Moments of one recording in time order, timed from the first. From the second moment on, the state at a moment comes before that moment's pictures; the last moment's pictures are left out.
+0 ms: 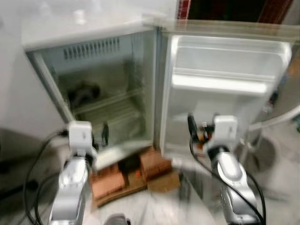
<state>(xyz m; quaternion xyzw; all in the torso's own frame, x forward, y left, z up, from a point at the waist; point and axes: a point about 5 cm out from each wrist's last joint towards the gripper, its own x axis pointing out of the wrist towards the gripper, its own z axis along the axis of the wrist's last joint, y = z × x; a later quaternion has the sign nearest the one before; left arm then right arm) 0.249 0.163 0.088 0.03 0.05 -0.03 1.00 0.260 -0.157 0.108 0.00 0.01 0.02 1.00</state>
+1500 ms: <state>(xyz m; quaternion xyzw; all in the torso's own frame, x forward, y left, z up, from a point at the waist) 0.257 0.157 0.091 0.06 0.03 -0.05 1.00 0.276 -0.141 0.118 0.01 -0.03 0.06 1.00</state>
